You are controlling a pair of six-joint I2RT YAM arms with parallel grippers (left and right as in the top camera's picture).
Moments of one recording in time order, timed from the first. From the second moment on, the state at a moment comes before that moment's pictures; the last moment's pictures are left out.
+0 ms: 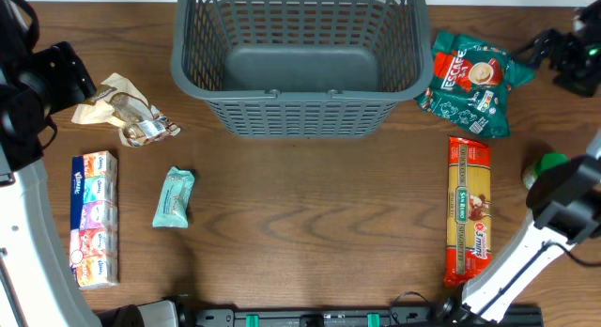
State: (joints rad) left arm 0.20 1.48 2.09 -1.42 -0.23 -0.17; right arm -0.51 2.27 2.39 -1.45 -0.47 -0.12
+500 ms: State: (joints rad) left arm 0.17 1.48 2.09 -1.47 -0.22 -0.17; right arm -0.51 2.54 2.27 -1.29 -0.52 -0.17
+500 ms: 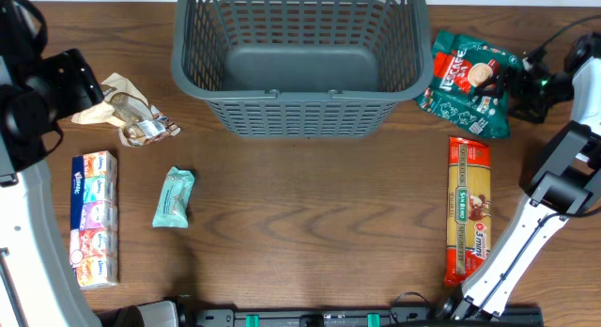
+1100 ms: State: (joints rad) left arm 0.09 1.48 2.09 -1.47 -0.22 -0.17; right arm -0.46 2.58 2.28 -1.18 -0.59 -0.18
